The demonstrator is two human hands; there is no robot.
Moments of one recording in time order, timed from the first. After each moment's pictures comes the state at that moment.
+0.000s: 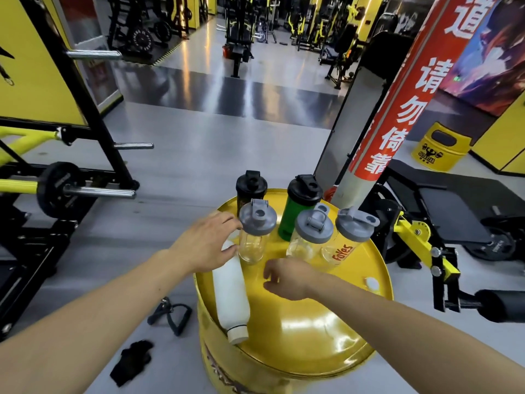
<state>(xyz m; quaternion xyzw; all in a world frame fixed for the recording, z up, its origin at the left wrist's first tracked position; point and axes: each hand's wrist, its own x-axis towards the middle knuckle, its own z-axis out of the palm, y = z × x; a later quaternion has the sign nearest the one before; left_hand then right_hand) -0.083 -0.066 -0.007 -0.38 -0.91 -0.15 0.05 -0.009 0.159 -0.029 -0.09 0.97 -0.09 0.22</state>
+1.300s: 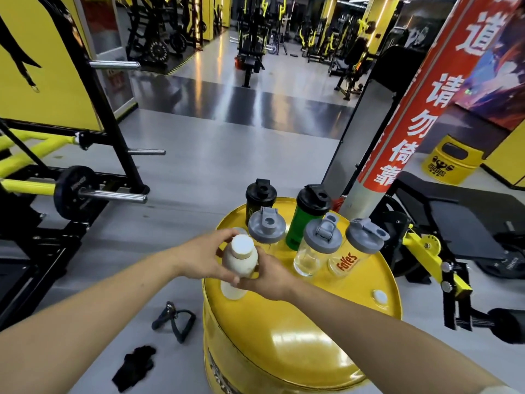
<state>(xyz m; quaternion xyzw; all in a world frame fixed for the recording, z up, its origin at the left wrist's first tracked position) -0.075 -0.092 0.013 -0.28 -0.86 -0.36 -0.22 -0.032 0.109 -0.054 -0.04 0.89 -0.43 0.14</state>
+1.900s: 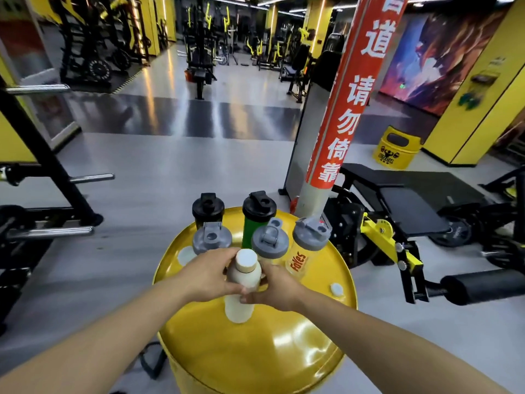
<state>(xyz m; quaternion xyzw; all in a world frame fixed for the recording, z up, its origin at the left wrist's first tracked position) -0.065 0.026 0.004 -0.35 -0.88 -0.28 -0.16 0.010 0.220 -0.030 0.02 0.92 -0.39 0.10</state>
